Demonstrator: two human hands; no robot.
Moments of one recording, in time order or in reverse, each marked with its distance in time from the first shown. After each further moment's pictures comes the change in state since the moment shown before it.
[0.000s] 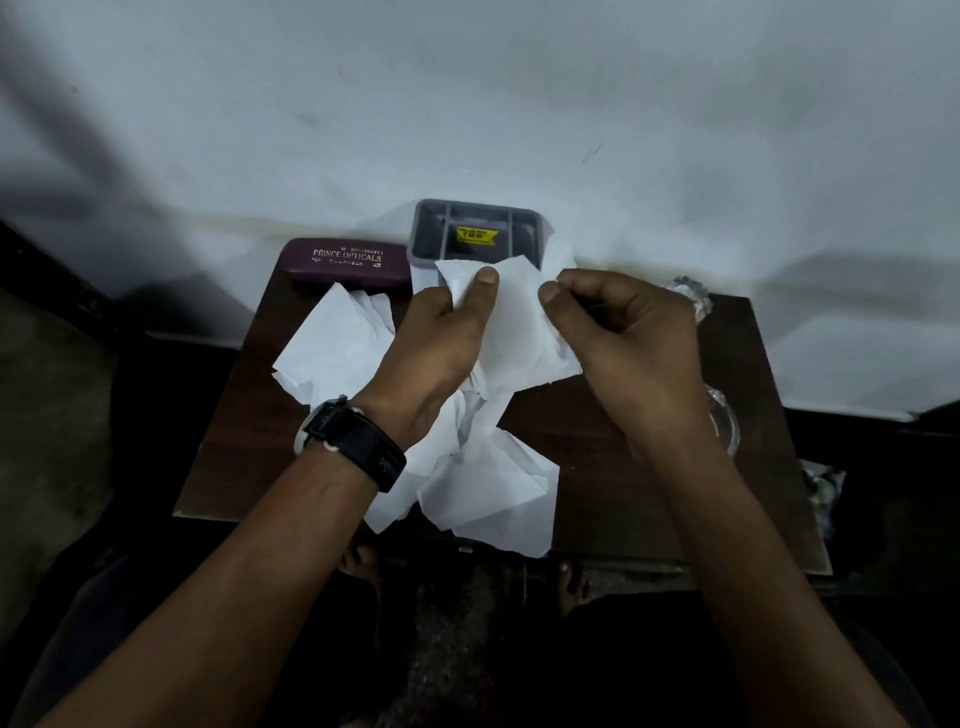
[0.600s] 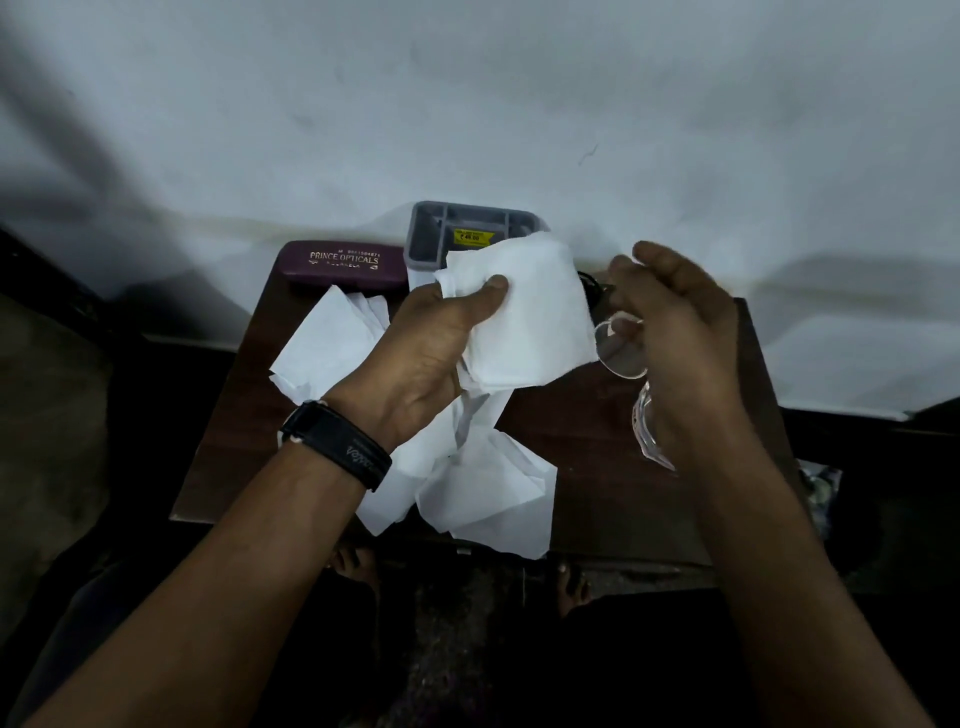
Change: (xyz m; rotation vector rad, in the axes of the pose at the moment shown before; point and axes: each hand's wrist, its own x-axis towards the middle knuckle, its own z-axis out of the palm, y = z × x) left_hand -0.004 0.011 -0.004 -0.404 -0.202 -0.145; right_hand 0.018 0.008 -0.020 0.339 0.142 0.307
